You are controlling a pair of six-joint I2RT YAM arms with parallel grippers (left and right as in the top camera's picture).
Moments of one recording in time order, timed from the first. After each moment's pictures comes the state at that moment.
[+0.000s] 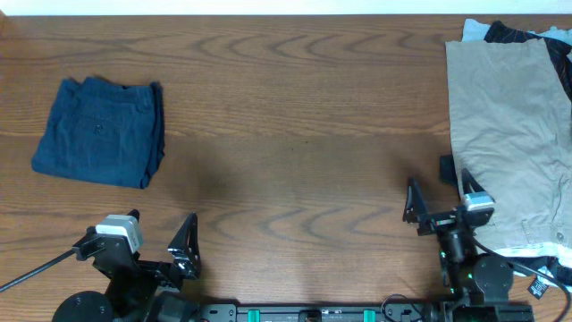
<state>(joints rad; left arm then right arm) -0.35 0.25 0.91 -0.97 -0.12 -0.33 0.02 0.01 0.02 0.00 -0.15 0.08</state>
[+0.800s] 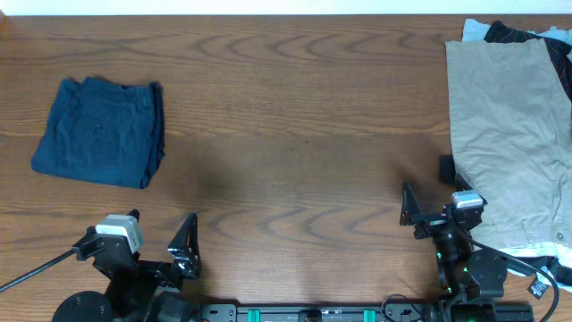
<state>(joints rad) -0.35 0.25 0.91 -0.97 -0.12 -0.33 0.02 0.01 0.01 -0.06 -0.15 0.04</state>
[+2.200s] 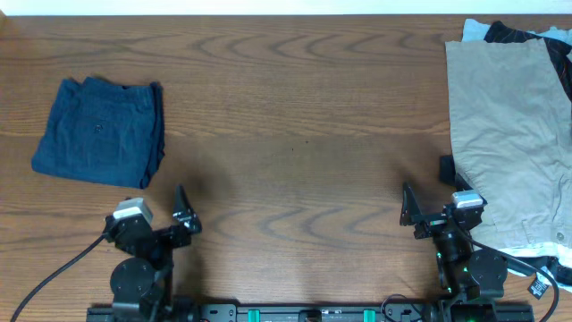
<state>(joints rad) -0.09 0.01 0.28 -0.44 -0.21 -0.26 0.02 0.01 0.01 -0.06 -0.15 0.04</state>
